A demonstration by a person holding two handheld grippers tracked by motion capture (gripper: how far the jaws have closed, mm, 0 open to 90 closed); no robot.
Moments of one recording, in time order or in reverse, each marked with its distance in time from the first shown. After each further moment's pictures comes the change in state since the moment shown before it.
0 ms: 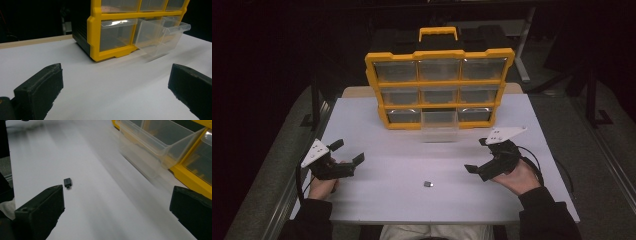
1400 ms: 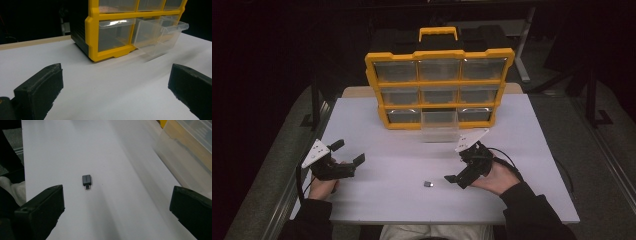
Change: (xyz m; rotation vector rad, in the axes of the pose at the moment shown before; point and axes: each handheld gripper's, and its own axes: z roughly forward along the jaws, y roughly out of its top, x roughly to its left) left arm -0.002 0.000 0.000 -0.002 -0.008 0.010; right arm 0.030 0.024 0.051 0.159 0.108 -0.129
